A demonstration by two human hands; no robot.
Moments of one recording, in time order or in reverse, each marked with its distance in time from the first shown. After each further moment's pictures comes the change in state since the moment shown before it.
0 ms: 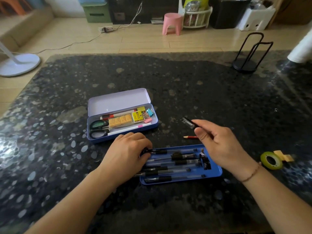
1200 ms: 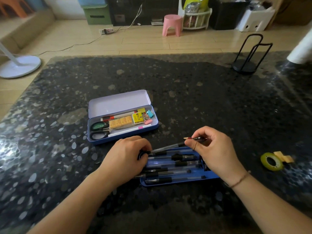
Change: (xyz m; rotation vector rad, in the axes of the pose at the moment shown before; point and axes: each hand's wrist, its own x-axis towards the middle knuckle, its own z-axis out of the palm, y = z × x) left_hand -0.002 0.002 -0.005 -0.135 -0.047 -0.098; right_hand -0.006 -0.002 0.018 -0.001 0.115 0.202
